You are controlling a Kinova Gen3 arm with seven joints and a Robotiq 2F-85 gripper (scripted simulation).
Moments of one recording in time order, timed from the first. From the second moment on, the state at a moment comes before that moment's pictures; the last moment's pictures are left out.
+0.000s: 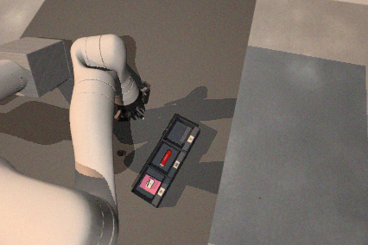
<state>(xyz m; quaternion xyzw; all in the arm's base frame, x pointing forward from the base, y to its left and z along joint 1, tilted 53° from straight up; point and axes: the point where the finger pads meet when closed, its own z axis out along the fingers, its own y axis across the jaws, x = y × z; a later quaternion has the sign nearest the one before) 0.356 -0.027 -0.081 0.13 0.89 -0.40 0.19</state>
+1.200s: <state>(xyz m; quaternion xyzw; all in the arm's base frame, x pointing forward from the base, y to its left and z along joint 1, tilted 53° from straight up) 0.356 -0.032 -0.084 0.13 0.89 -0.40 0.18</state>
